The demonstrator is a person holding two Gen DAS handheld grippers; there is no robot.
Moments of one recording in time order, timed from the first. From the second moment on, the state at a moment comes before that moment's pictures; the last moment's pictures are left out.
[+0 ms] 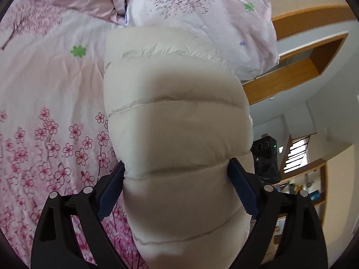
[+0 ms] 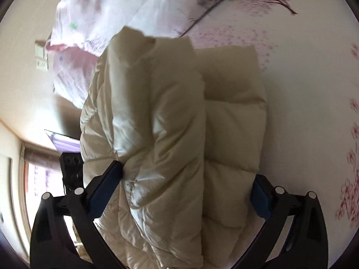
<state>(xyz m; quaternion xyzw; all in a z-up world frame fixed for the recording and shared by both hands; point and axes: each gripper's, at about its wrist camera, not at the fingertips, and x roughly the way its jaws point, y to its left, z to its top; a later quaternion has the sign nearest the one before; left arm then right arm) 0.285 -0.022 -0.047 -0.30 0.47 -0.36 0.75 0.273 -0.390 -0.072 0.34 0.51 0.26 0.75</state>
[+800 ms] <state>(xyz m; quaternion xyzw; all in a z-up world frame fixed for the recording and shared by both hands) 0.257 0.047 0.007 -0.31 0.37 -0.36 0.80 0.266 -0.300 -0.012 0.35 0.41 0.36 0.76</state>
